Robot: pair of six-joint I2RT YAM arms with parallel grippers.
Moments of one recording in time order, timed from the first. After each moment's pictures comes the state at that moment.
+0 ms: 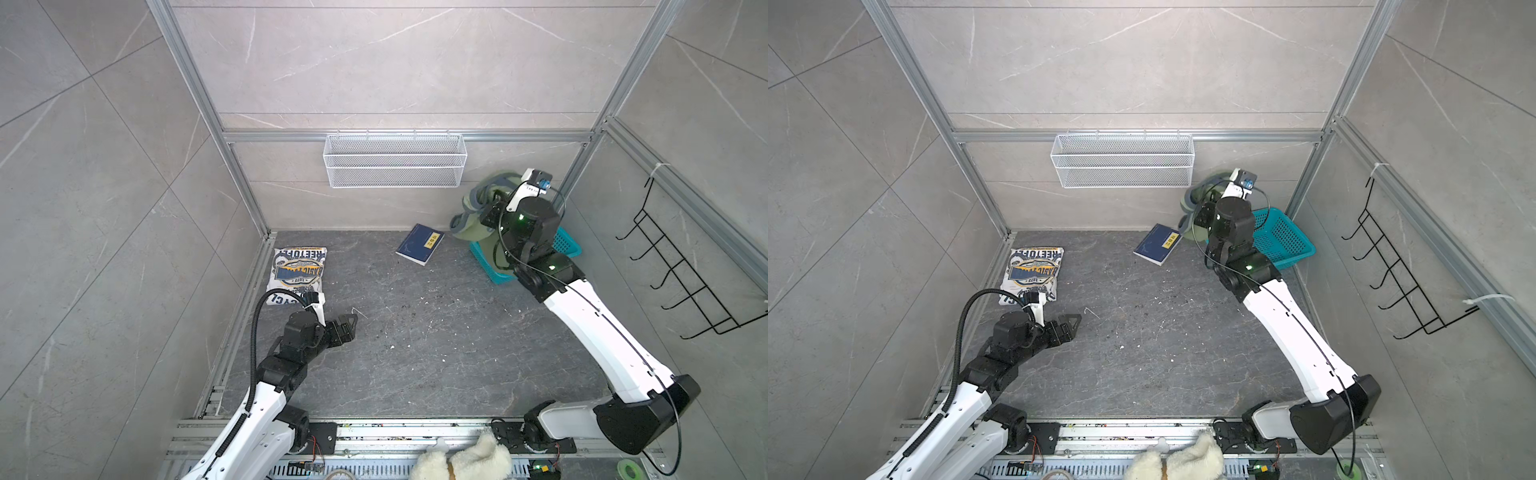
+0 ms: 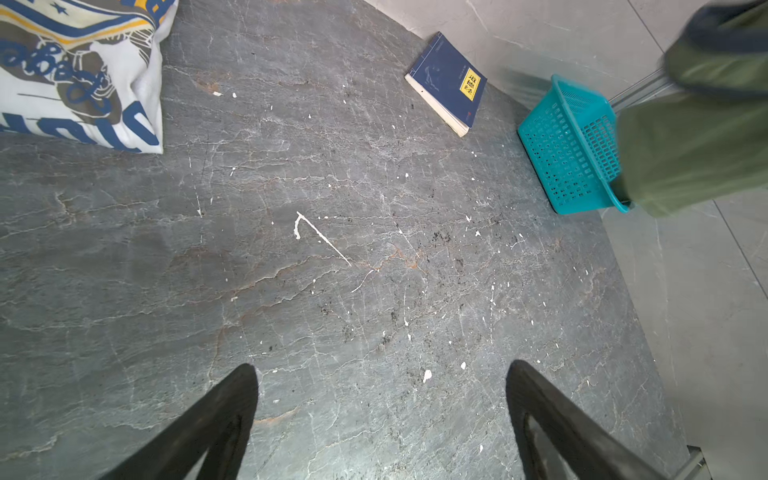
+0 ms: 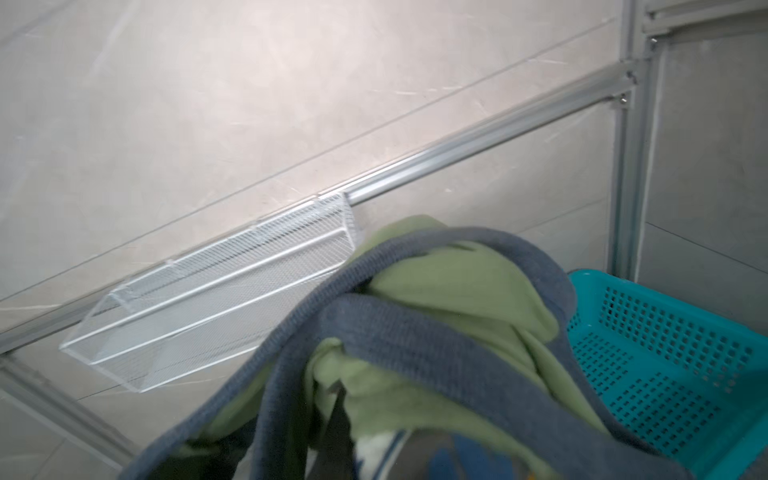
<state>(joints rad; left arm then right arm) -0.34 0.71 0.47 -0.31 0.16 -0.55 0.47 1.38 1.59 -0.22 0.47 0.36</state>
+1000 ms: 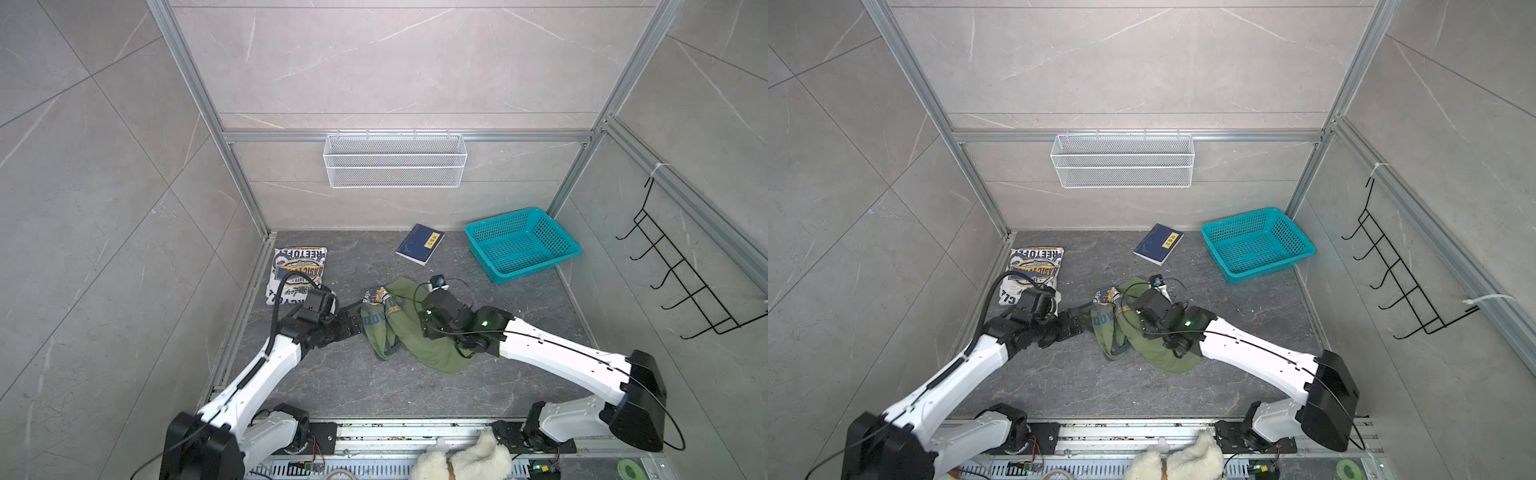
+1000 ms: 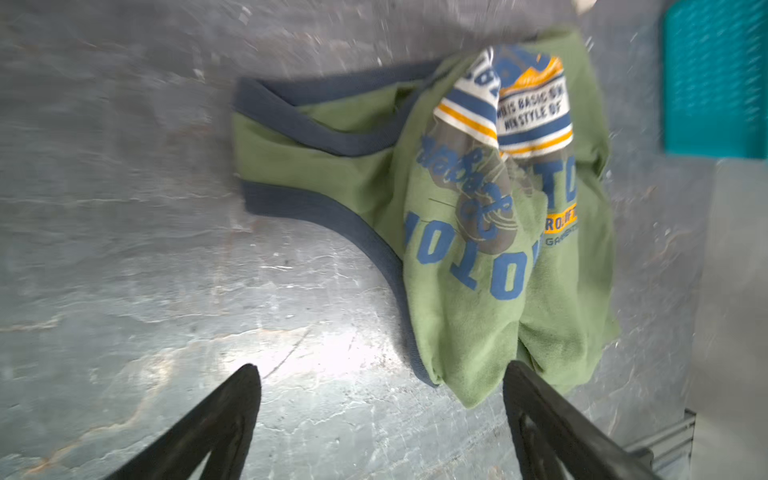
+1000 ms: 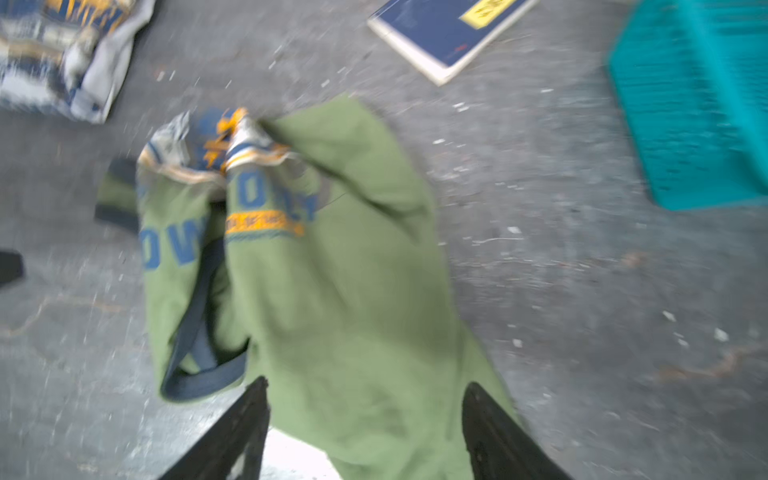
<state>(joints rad) -0.41 1.15 0.79 -0.65 0.19 -0.61 0.91 1.35 1.11 -0.69 0.43 0.54</state>
